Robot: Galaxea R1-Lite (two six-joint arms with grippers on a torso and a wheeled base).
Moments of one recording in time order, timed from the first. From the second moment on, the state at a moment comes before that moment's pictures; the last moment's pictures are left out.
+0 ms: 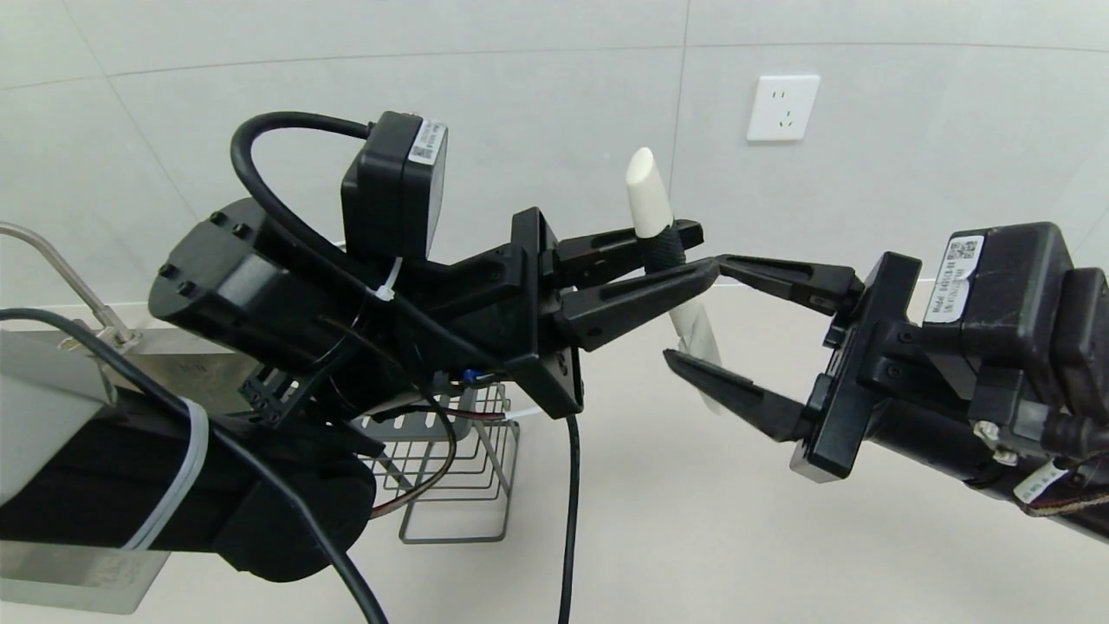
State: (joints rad) left arm -0.66 1.86 -0.90 -1.57 -0.86 -0.17; right arm 0.81 1.47 -0.67 -0.98 0.19 -0.64
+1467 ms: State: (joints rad) left arm -0.48 1.31 -0.58 -1.02 -0.53 0.00; right arm 0.43 1.15 -0.29 -0.97 0.05 -0.20
